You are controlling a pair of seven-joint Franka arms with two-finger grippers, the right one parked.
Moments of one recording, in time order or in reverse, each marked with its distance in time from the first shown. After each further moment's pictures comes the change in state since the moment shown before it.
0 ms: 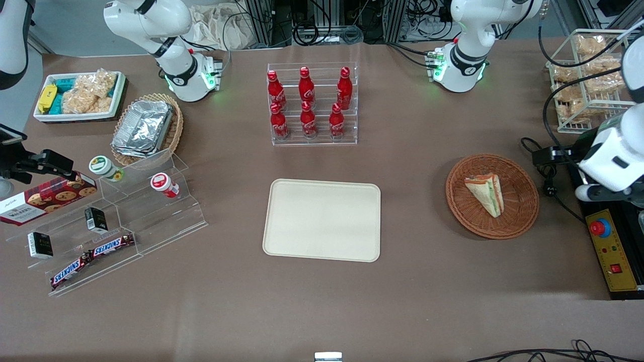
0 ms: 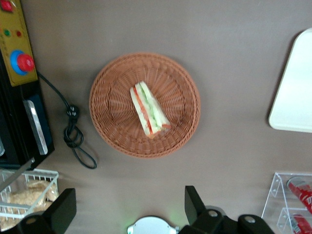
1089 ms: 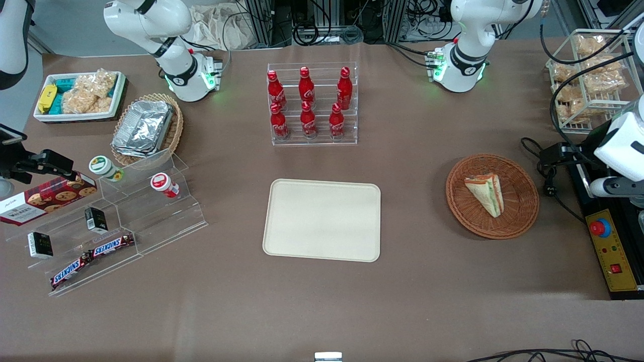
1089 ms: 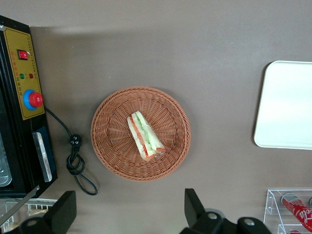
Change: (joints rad) arm -0.008 -0.007 -0.008 0.104 -0.010 0.059 0.033
